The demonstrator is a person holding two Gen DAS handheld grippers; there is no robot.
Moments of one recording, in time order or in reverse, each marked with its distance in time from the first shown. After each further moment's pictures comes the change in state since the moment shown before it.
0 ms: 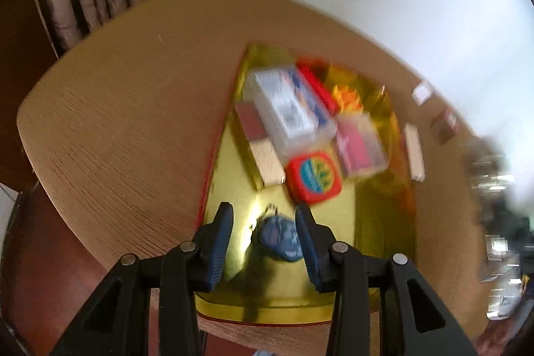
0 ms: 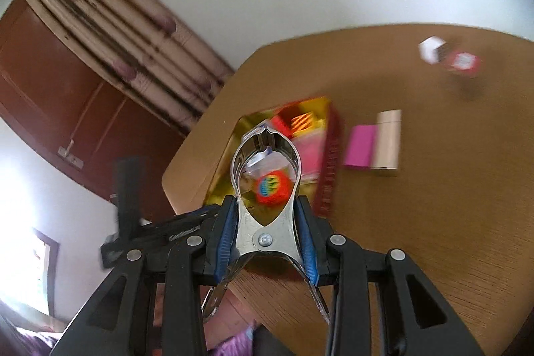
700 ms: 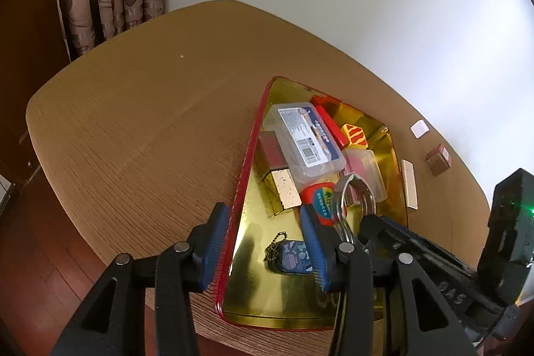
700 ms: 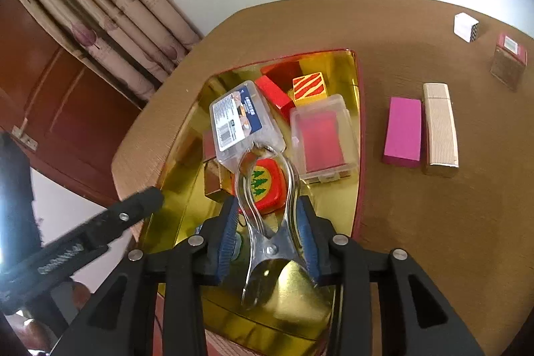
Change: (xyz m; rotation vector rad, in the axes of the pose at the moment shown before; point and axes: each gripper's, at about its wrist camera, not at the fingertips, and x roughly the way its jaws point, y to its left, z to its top) left arm -0.010 0.022 0.004 -0.077 -0.057 -0.044; right arm 0.072 0.003 -0.006 -0.010 0.039 -0.152
